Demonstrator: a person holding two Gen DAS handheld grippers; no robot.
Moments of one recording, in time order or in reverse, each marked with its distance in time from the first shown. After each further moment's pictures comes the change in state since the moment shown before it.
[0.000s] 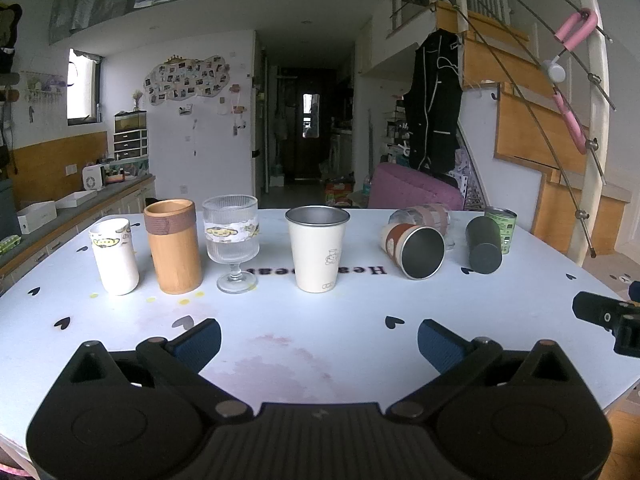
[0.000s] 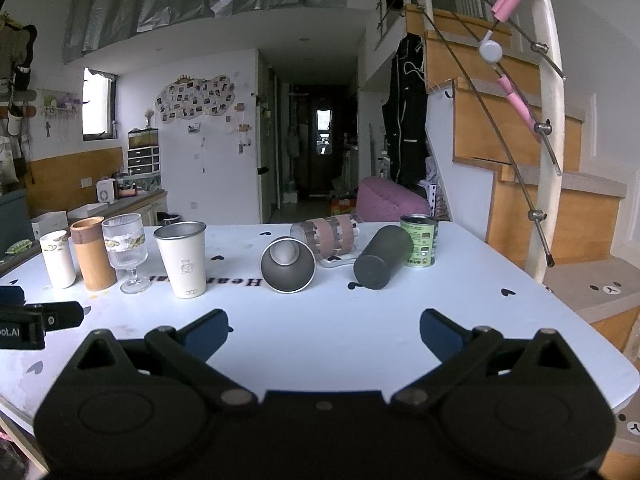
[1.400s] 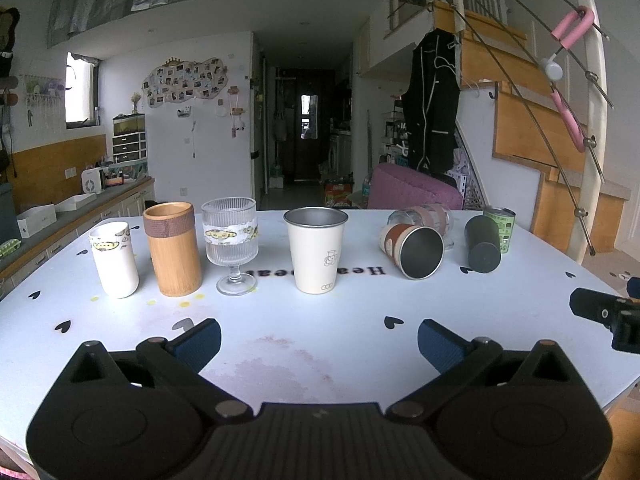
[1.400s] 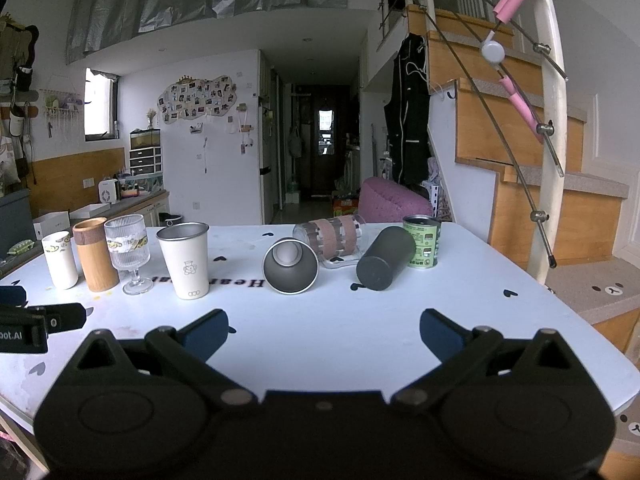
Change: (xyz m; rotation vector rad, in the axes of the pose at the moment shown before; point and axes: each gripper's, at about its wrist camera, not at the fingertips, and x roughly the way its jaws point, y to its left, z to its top) left arm 0.000 0.000 0.000 0.004 -0.001 0.001; right arm -0.001 -0.004 0.002 0.004 0.000 -0.001
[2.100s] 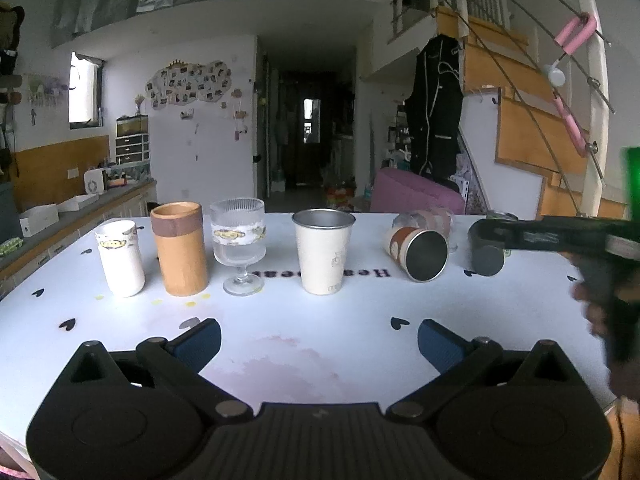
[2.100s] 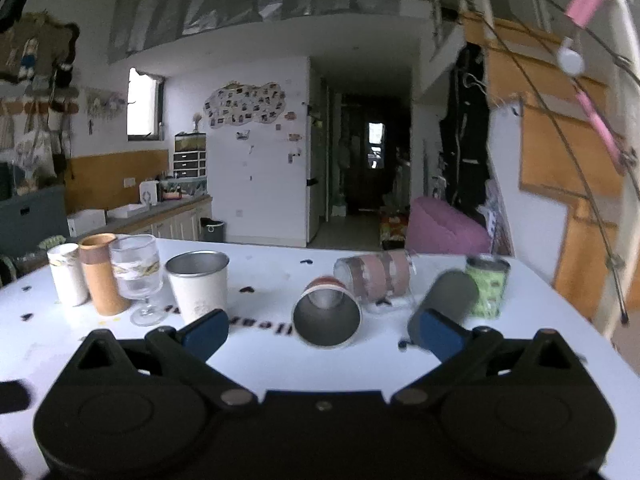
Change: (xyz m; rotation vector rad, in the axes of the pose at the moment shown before) left arm -0.005 0.007 -0.002 -0.007 -0.018 0.004; right arm 0.109 0.016 0.044 -0.086 -0.038 0.157
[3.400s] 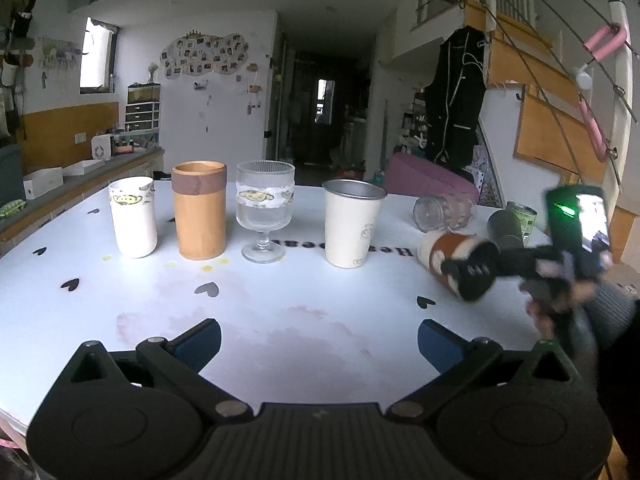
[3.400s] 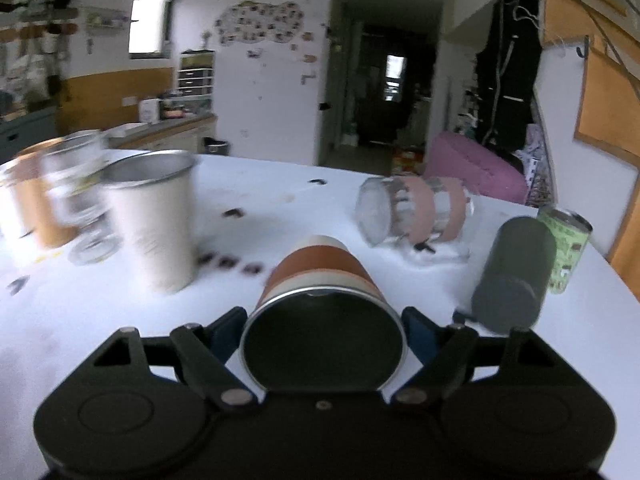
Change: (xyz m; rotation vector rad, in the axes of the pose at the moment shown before) left arm 0.017 0.033 -0.017 -0.074 0.068 -0.001; right arm 0.102 0.021 -0.033 -0.067 0.246 0.046
